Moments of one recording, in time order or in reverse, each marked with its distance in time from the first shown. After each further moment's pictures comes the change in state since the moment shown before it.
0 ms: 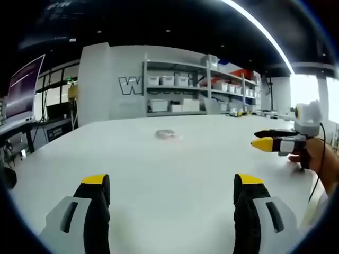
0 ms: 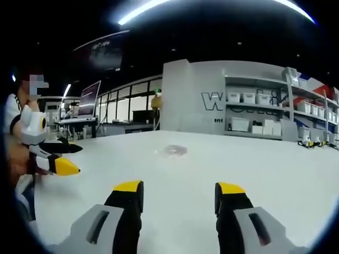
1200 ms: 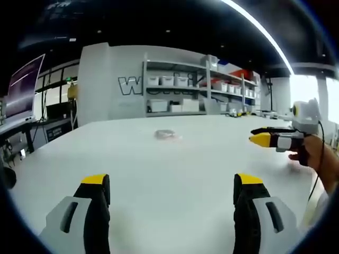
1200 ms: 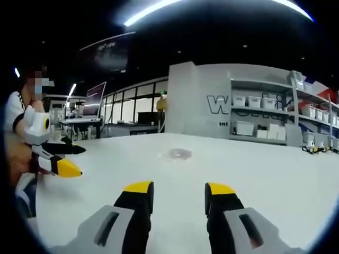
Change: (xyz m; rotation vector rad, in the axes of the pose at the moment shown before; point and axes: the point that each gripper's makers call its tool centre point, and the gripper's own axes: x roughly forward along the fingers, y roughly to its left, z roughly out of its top) left arm 0.000 -0.001 0.000 -0.002 -0.002 -0.004; right arm 0.004 0.004 0.009 -0.026 -0.020 0.046
